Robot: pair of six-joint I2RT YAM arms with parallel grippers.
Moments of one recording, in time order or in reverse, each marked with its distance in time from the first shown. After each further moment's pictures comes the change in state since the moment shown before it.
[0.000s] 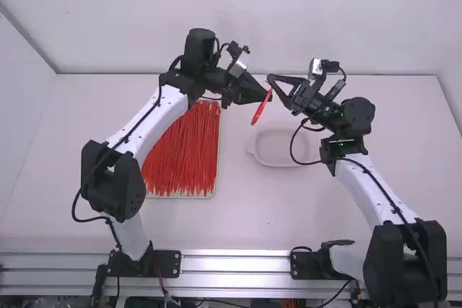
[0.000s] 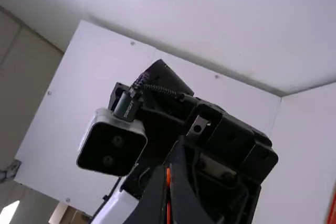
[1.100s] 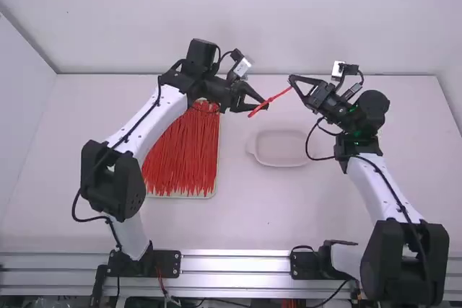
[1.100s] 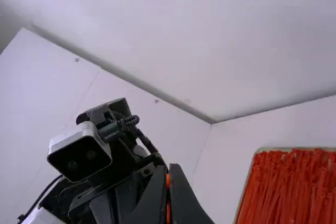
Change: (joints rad) left arm 0.010 0.000 0.000 -0.292 -0.063 -0.159; right arm -0.162 0.002 -0.001 -0.242 0.011 -0.354
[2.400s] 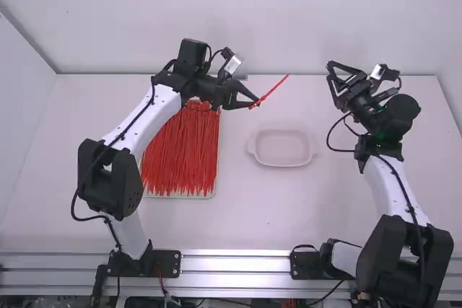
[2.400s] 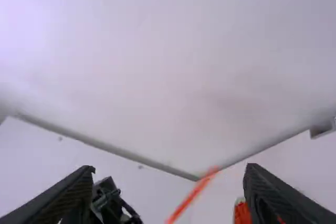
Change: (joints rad) left arm 0.043 0.000 -0.031 0.051 0.034 0.001; right arm -0.180 0.000 0.000 0.003 0.062 0.129
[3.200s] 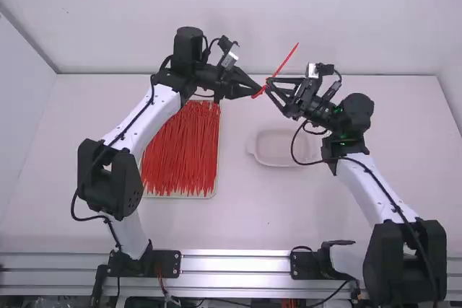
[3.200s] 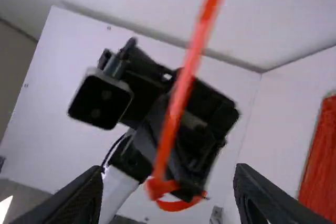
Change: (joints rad) left arm 0.008 0.000 0.000 0.340 0.001 0.000; right arm 0.340 0.000 0.000 0.153 -0.155 0.185
